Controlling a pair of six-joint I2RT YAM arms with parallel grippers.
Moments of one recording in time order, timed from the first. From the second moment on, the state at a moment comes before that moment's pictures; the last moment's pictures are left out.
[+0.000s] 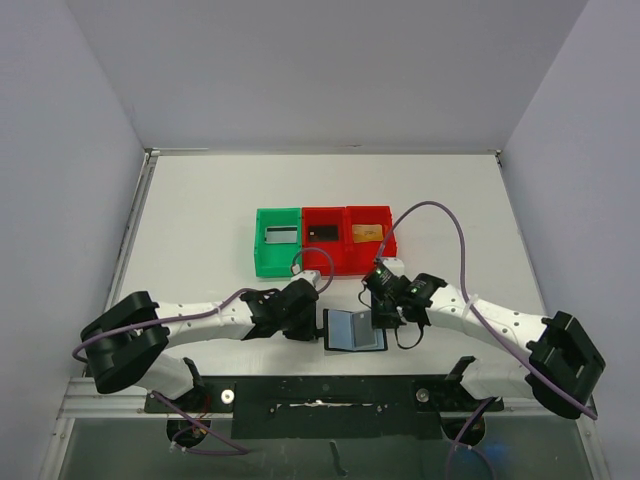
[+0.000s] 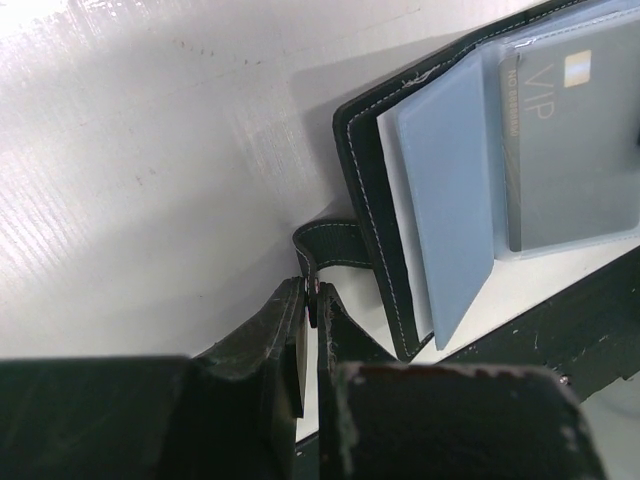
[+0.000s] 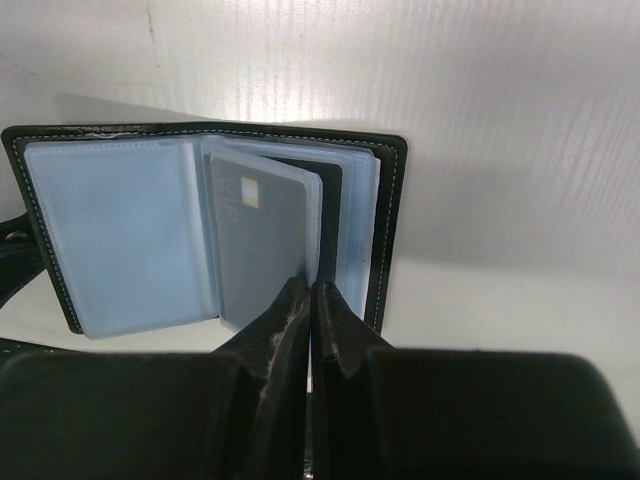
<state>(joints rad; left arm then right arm) -1.05 1.43 0.66 -0.21 -0.04 -0.86 0.84 1.23 0.72 -0.70 0.14 0.79</state>
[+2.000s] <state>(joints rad) -1.05 1.44 0.68 -0.22 -0.05 -0.85 0.70 1.15 0.65 -0.65 0.11 0.74</state>
